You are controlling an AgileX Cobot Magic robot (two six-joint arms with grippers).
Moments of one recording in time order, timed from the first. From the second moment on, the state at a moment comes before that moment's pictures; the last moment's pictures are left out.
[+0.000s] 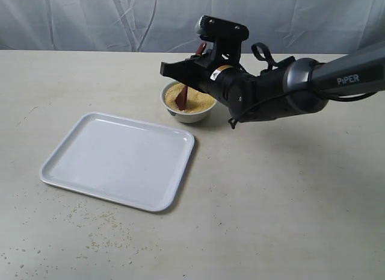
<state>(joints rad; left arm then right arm) 0.01 0.01 0.00 0.05 0.21 -0.03 0.63 2.04 -1.15 0.40 -0.46 0.03</state>
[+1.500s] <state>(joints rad) 0.01 0.01 0.00 0.05 0.21 -0.03 0.66 2.03 -1.17 0.62 -0.58 -0.26</state>
